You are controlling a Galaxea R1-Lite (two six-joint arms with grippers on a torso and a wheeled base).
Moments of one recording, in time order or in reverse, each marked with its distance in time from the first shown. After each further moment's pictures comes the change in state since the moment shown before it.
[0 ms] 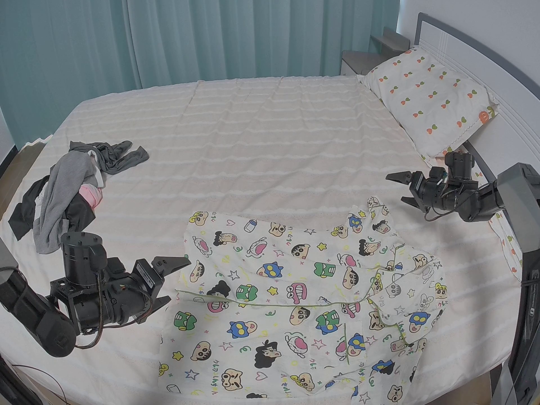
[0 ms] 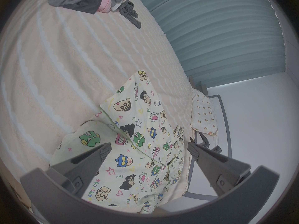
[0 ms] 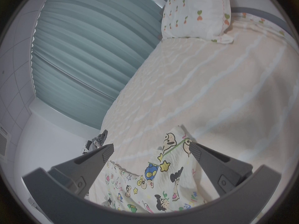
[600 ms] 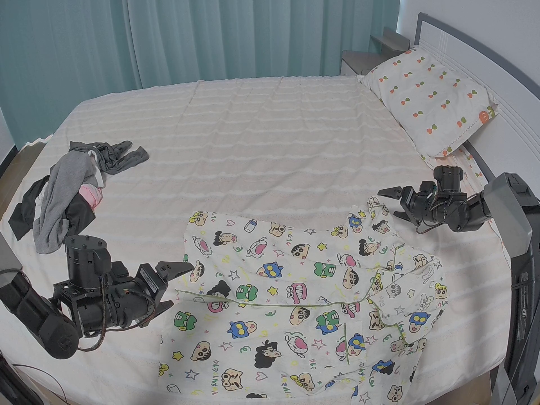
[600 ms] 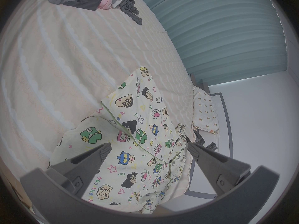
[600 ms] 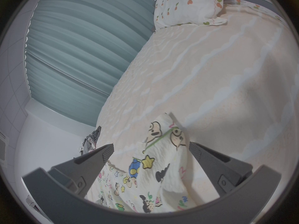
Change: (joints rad) left arm -0.009 0.018 0.004 -0.001 0.000 0.000; right arm 0.005 0.084 -0.014 0.003 -0.019 -0.018
